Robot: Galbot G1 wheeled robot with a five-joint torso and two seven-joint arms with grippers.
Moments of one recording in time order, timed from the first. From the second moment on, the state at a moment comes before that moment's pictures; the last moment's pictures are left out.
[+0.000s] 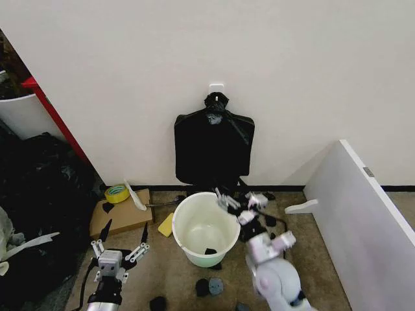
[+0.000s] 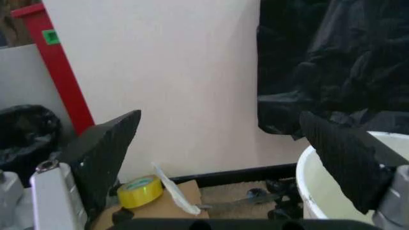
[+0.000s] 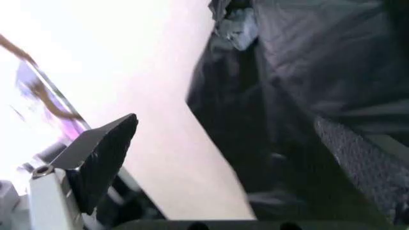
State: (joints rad) left arm 1.96 -1.33 -0.55 -2.22 0.01 -0.35 -0.17; right arm -1.27 1.46 0.24 1.96 0.74 0.07 -0.22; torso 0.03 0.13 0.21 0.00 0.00
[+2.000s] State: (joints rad) left arm 1.92 -1.41 -0.53 -2.30 0.04 -0.36 -0.18; right arm -0.73 1.52 0.25 1.53 1.08 -0.07 -0.30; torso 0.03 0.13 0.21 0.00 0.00
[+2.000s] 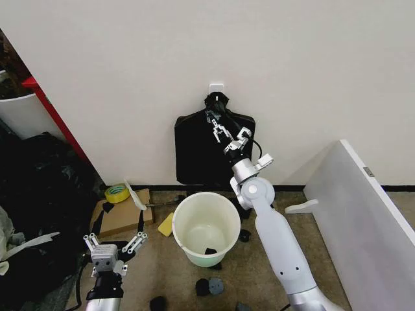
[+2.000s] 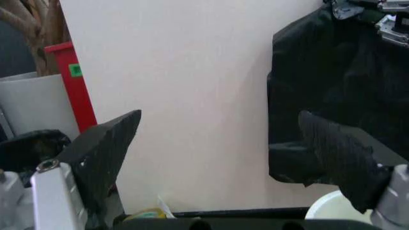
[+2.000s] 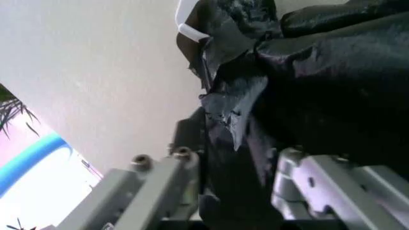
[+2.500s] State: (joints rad) left arm 1.91 -1.41 -0.53 -2.29 0.04 -0.36 -0.19; right arm -0.81 1.47 0.25 1.56 1.02 -0.05 -0.34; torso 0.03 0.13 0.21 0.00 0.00
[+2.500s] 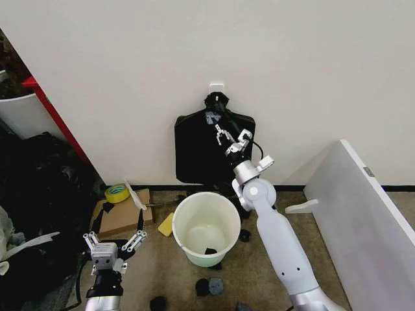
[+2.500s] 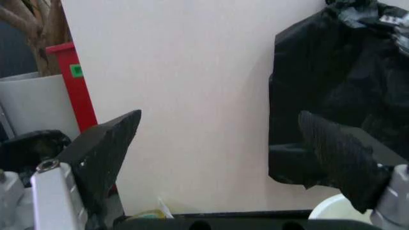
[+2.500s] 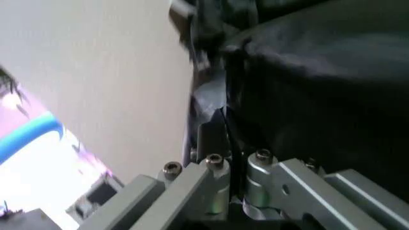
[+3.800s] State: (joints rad) left arm 1.84 -1.36 -0.48 -2.25 0.02 -0.33 -0.19; right arm -1.42 1.17 0.40 1.94 0.39 0.22 -0.71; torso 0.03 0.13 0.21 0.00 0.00
